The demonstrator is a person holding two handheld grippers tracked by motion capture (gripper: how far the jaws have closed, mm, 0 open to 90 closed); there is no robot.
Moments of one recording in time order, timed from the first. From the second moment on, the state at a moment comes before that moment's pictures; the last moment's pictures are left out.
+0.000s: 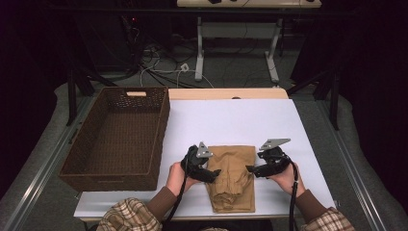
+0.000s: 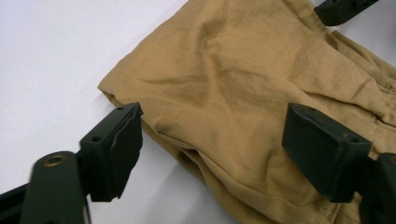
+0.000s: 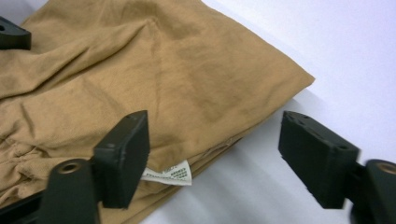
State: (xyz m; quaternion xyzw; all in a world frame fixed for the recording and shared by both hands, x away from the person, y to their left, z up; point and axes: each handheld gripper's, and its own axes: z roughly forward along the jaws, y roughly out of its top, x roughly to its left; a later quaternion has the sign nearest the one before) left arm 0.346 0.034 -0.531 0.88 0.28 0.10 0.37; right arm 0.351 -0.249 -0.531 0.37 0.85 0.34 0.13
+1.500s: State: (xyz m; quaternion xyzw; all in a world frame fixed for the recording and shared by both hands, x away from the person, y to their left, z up) left arm 0.349 0.029 -0.550 0.89 0.33 0.05 0.31; right arm 0.350 -0.239 -0.544 0.38 0.87 0.30 0.08
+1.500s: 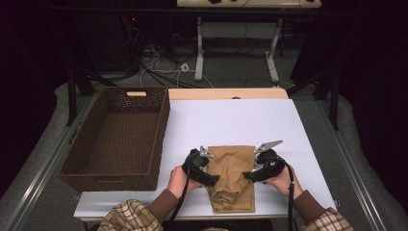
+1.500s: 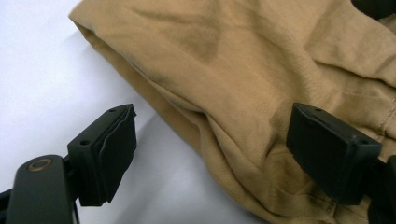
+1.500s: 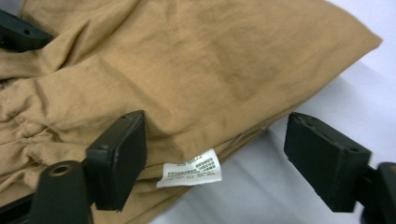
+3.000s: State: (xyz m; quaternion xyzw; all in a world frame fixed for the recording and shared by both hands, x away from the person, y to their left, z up) left arm 0.352 0.035 -0.550 0.87 0.31 0.03 0.37; right arm 0.347 -0.224 -0.545 0.40 0.85 0.34 0.07
